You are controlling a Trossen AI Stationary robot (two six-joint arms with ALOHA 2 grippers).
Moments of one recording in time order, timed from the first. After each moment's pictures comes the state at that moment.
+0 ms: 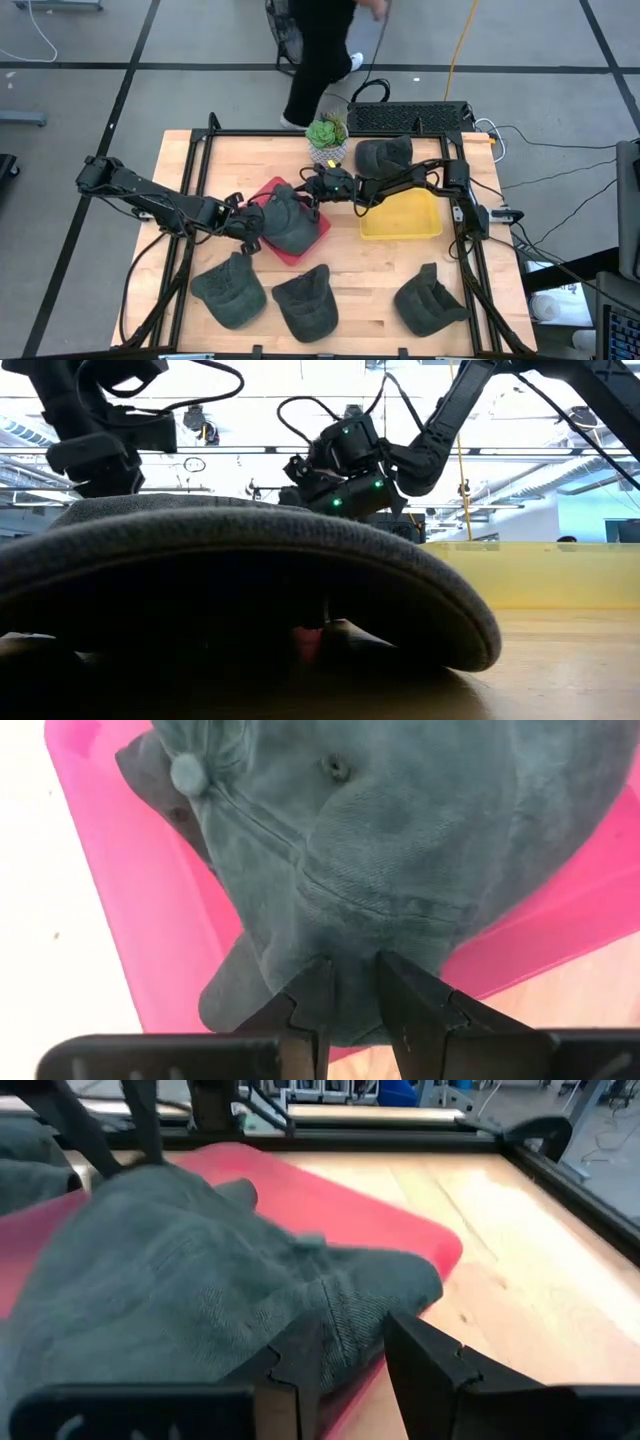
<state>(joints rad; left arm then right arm) -0.25 1.22 0.70 -0.73 -0.35 -0.55 -0.20 2.10 1.12 0.67 -0.08 -0.07</state>
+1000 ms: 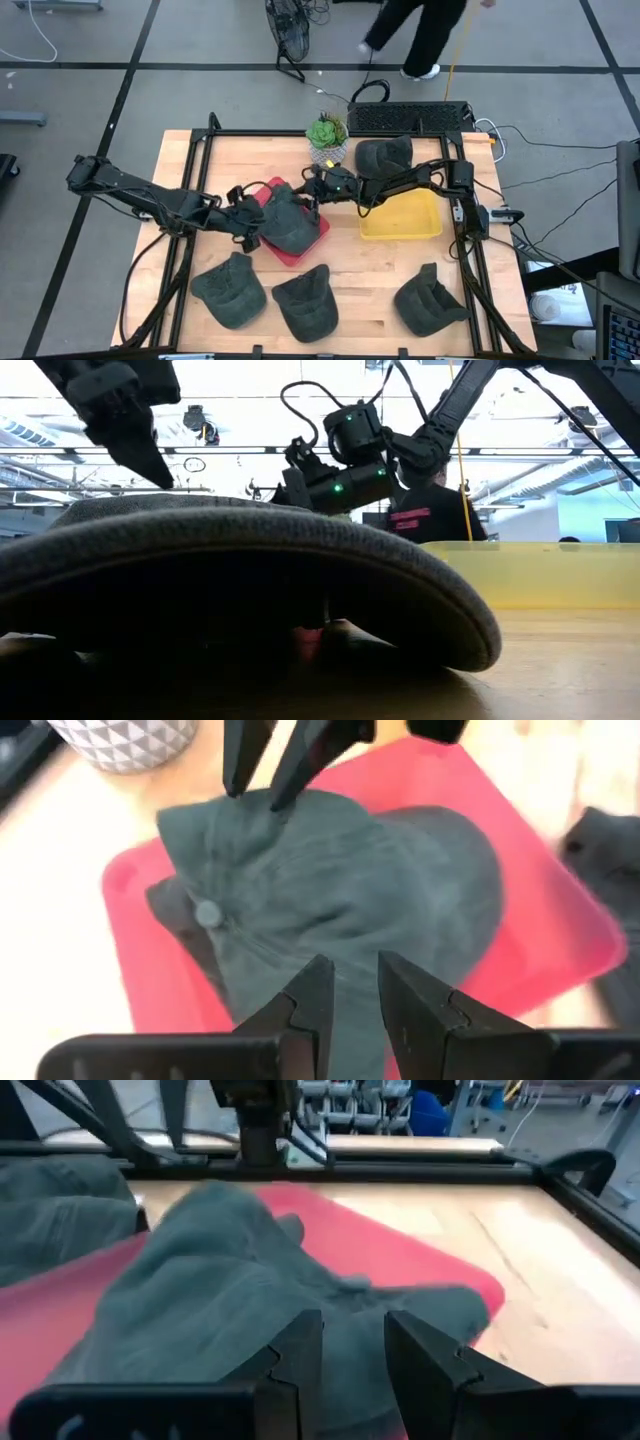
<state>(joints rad) -0.27 1.06 0.71 -0.58 -0.40 -0.50 -0.19 2.07 1.12 0.68 -0.16 -0.06</state>
